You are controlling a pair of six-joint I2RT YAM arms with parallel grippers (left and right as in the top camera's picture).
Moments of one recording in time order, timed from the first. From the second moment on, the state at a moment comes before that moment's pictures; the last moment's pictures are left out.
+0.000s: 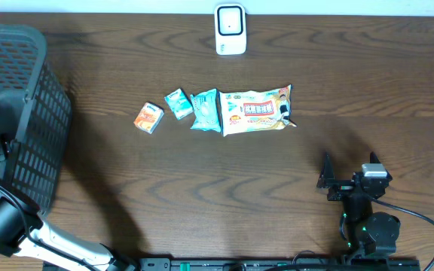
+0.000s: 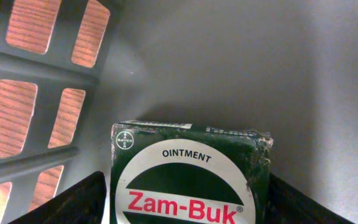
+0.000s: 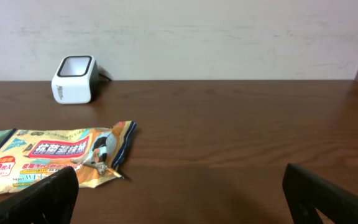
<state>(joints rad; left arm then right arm) 0.90 2.03 1.40 -0.50 0.12 0.63 0.00 0.01 0.01 -0.07 -0.01 0.02</state>
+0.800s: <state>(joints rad) 0.90 1.96 1.41 -0.51 0.14 0.47 0.00 0.01 0.01 -0.07 -0.01 0.02</state>
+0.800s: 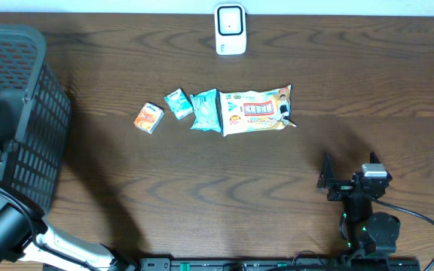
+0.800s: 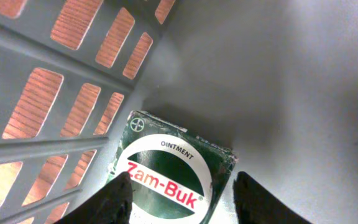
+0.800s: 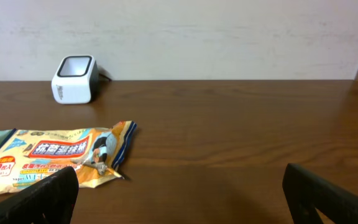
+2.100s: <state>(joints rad) 0.90 2.05 1.41 -0.47 0.15 0.43 0.00 0.01 0.01 -0.07 -0.01 0.02</state>
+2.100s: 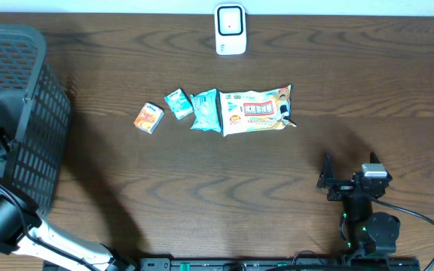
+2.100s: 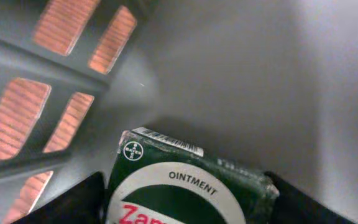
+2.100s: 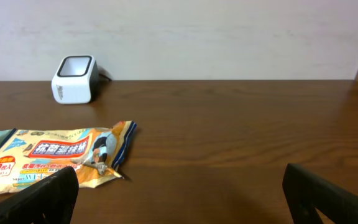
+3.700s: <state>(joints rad) 0.91 1.54 1.40 -0.40 0.51 0.10 0.00 0.01 0.01 -0.07 -0.01 0.02</state>
